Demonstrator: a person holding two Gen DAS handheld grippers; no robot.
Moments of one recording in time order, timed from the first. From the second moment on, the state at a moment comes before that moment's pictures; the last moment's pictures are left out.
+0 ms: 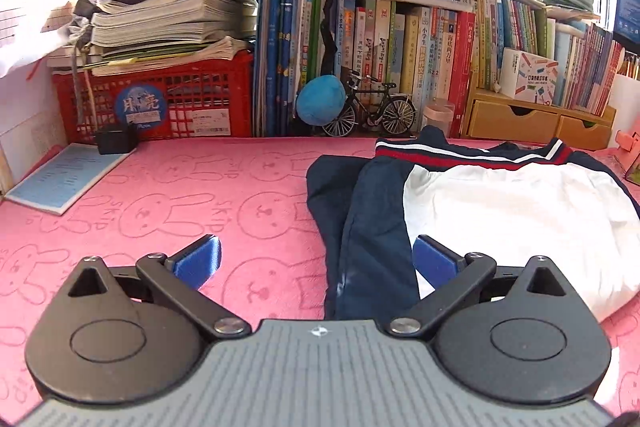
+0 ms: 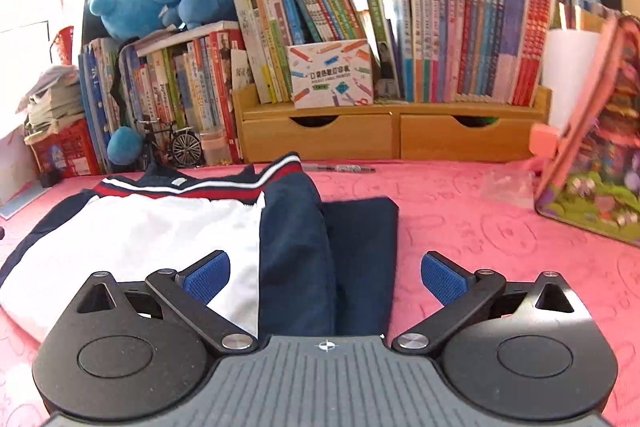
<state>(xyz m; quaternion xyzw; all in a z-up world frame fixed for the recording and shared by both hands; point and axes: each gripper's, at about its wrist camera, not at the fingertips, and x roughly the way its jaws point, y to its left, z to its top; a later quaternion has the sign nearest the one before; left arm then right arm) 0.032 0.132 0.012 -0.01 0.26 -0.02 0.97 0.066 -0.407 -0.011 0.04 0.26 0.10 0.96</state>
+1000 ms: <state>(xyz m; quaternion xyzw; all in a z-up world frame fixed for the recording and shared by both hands) -0.002 -0.109 -0.076 0.54 0.05 -0.17 0.82 -0.020 -0.204 -0.025 -0.43 0.12 0.26 0.85</state>
